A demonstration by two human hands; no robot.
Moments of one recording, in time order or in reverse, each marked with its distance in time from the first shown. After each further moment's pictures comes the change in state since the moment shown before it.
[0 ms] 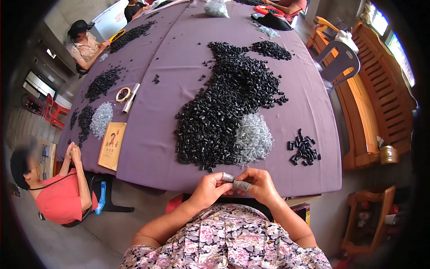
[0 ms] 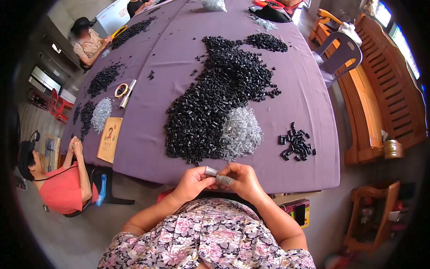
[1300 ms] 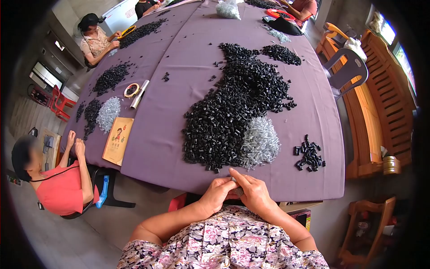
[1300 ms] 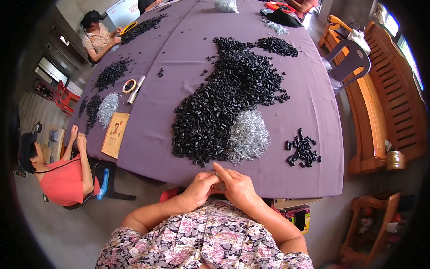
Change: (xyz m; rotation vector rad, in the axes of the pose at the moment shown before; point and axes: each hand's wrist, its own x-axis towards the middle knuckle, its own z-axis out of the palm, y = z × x) left_hand 0.001 -0.004 0.019 -0.379 0.122 -0.215; right_hand 0.003 0.002 0.024 -0.899 0.086 -0.508
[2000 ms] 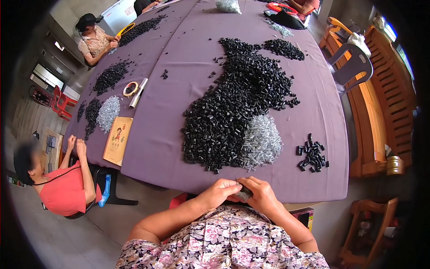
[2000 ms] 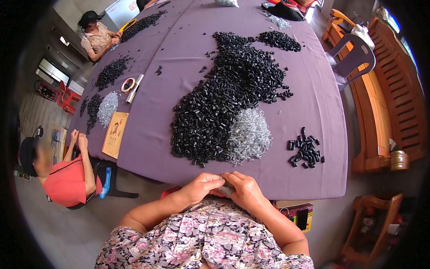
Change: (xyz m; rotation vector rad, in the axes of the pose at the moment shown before) left_hand 0.011 0.001 -0.019 0.143 -0.242 -0.102; right_hand -0.007 0.015 -0.012 0.194 -0.014 0.022
